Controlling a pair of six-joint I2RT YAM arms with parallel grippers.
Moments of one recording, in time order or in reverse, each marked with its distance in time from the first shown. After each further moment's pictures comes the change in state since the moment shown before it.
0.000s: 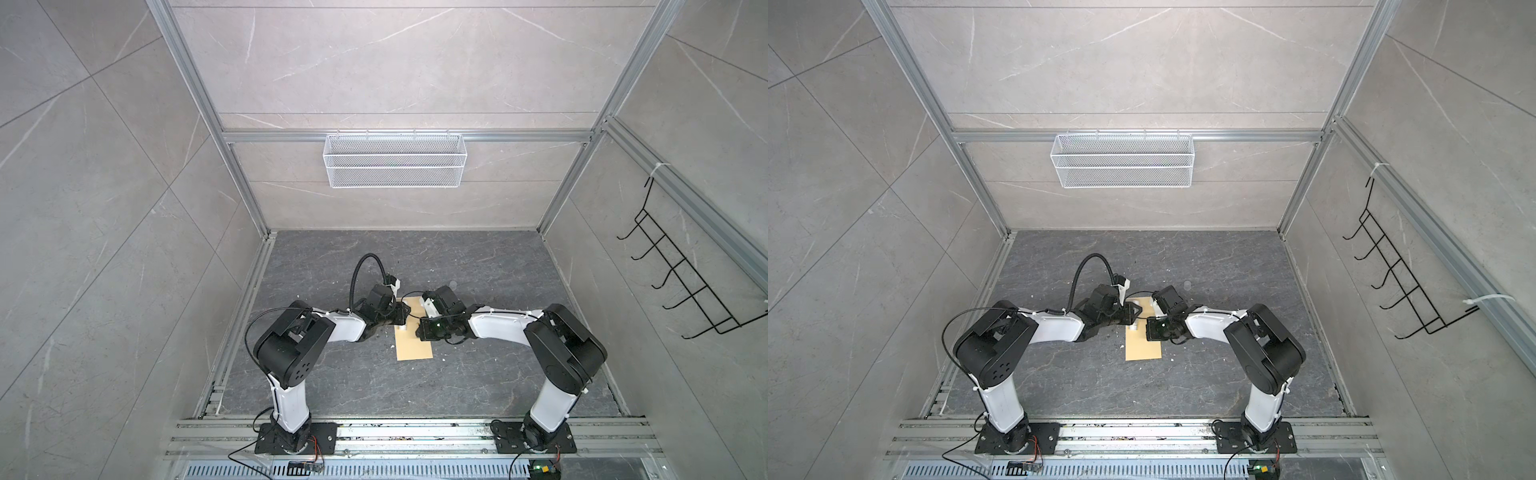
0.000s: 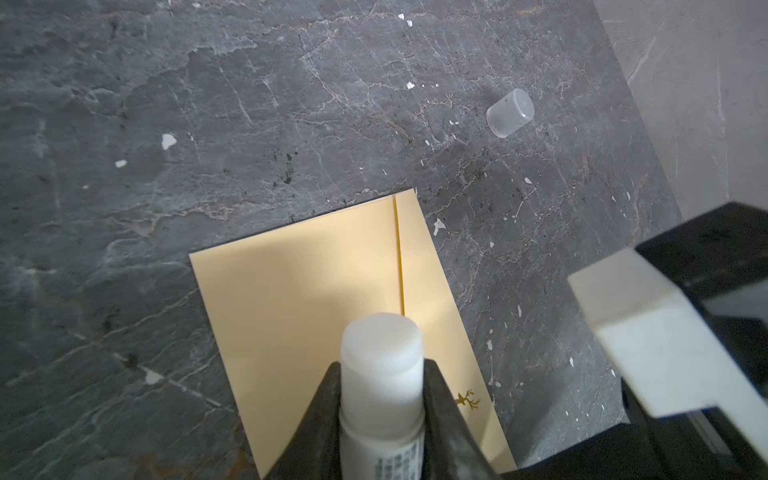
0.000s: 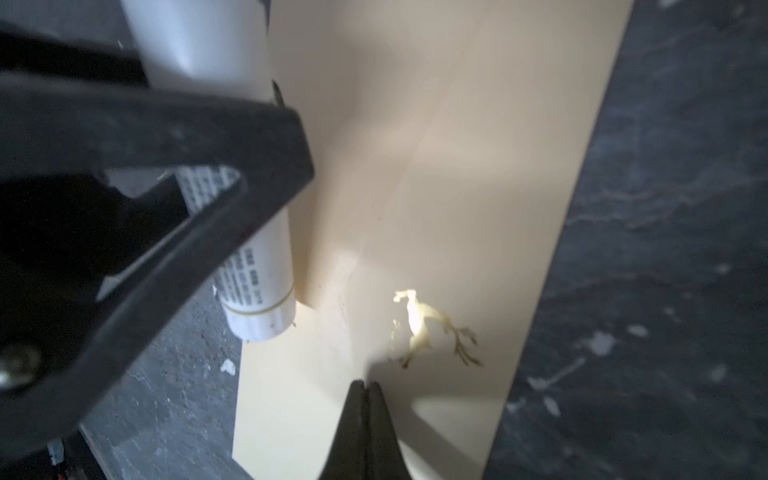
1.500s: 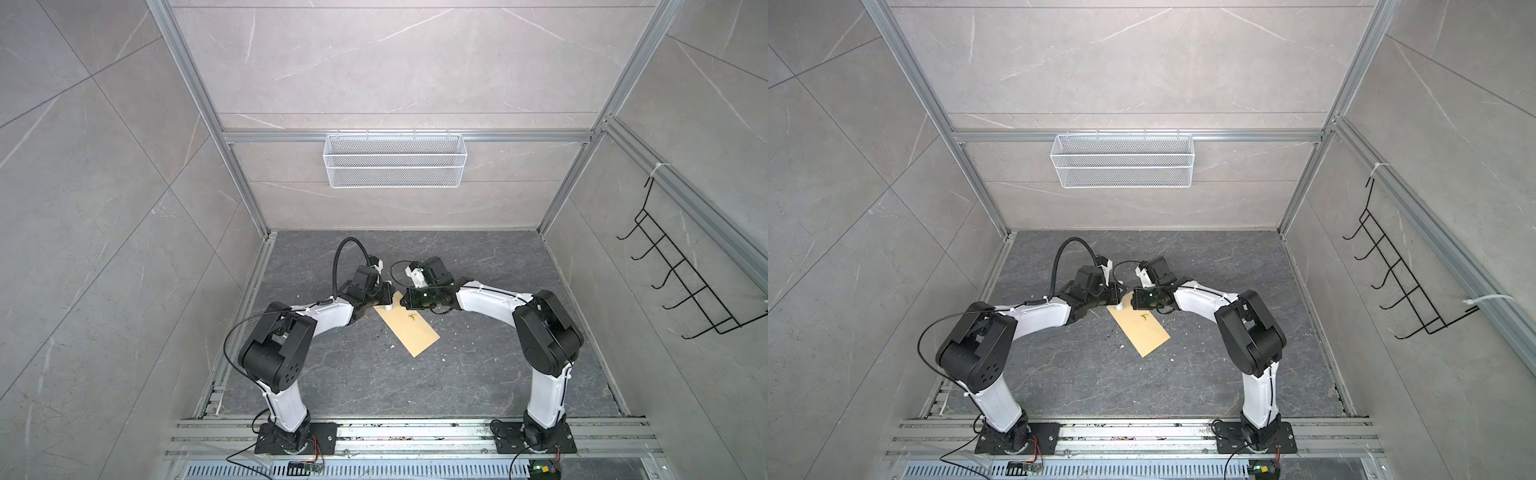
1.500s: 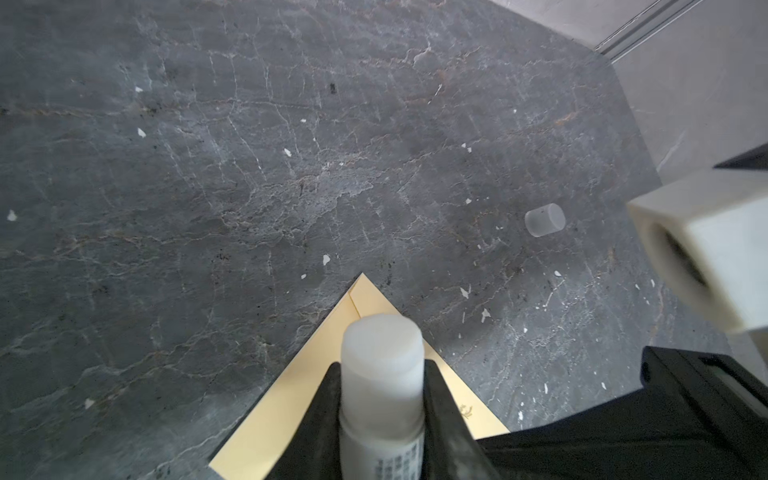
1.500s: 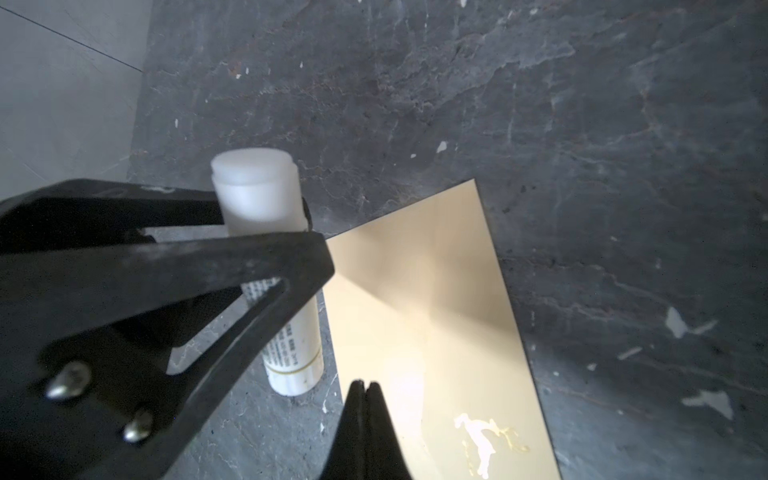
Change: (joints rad) left arm 0.132 -0.049 0.121 -0.180 -0.014 0.033; right arm -0.037 0.158 0.361 -0.080 -0.058 -0.039
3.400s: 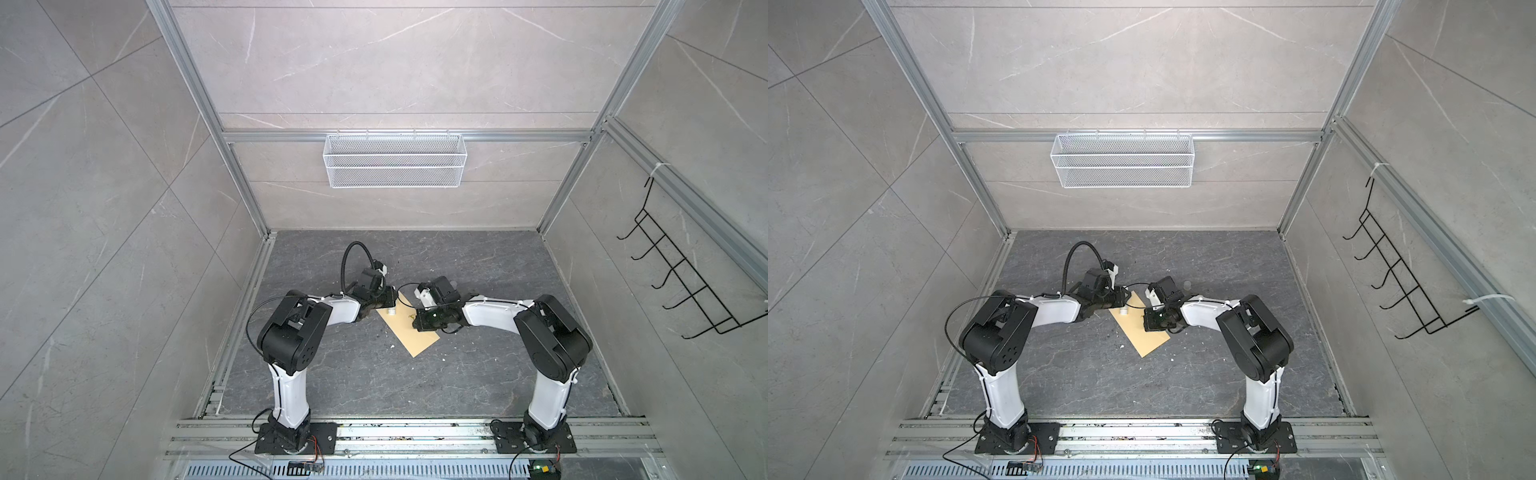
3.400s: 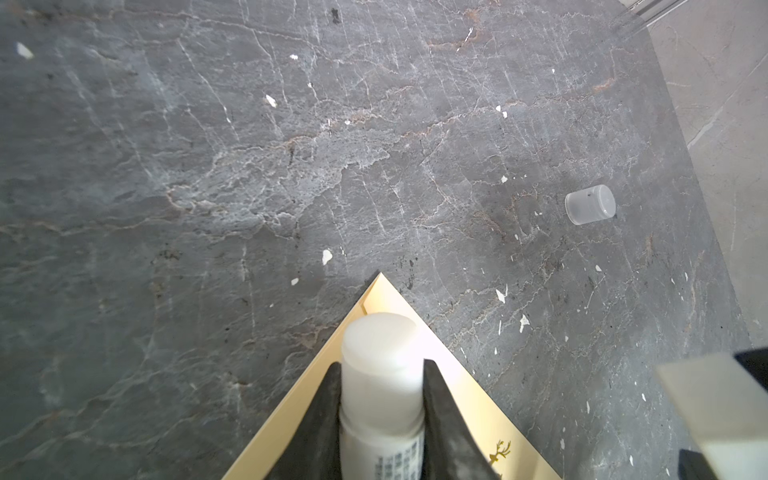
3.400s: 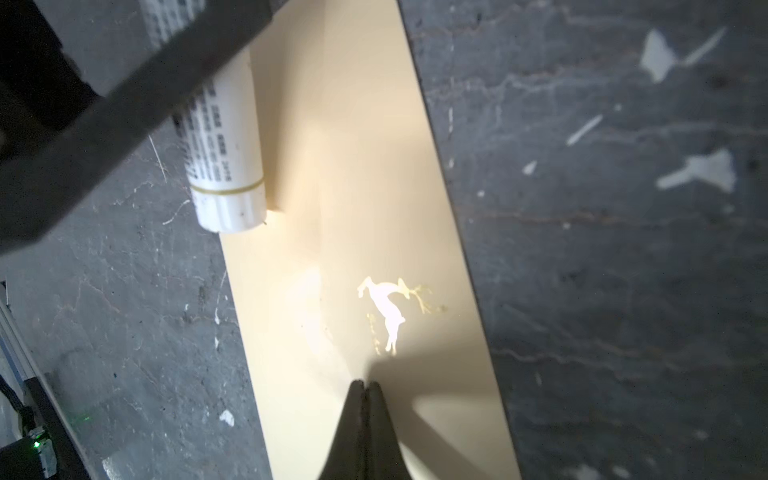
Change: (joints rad) left arm 0.001 0.129 0.037 0.050 0.037 -0.017; right arm 0.000 -0.092 -0.269 0.032 0.033 -0.050
